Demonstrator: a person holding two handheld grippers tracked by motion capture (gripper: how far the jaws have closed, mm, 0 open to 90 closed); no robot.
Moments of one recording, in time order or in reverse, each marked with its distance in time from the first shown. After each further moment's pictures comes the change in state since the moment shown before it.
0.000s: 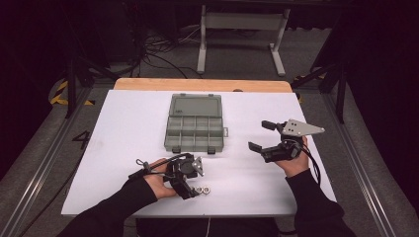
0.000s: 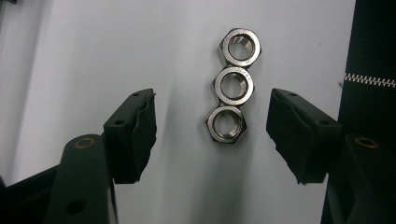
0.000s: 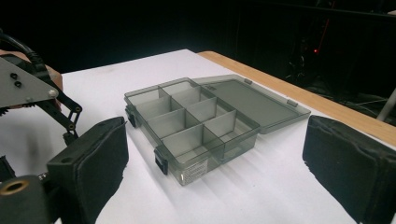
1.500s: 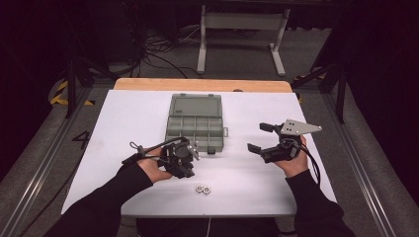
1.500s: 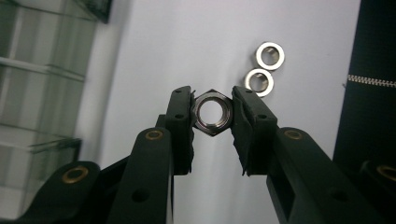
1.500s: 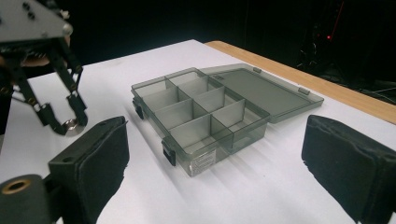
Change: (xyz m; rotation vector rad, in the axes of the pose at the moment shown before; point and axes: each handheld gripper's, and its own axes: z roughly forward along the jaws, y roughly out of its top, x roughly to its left) left arm 0.027 0.006 -0.047 -0.019 0.044 -0.022; right arm -0.003 -0.004 0.004 0.035 0.034 0.030
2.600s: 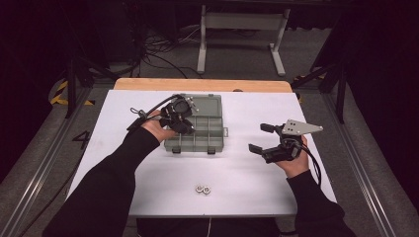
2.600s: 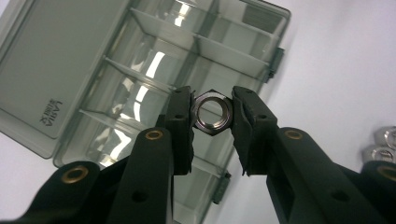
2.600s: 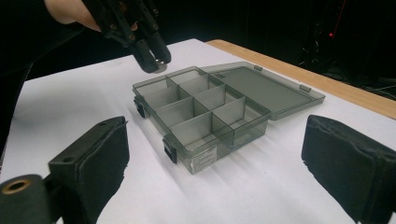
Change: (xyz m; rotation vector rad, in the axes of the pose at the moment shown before) left arm 0.094 0.023 -0.029 -0.084 0.135 -0.186; right arm -0.002 -0.002 -0.002 -0.001 0.008 0.014
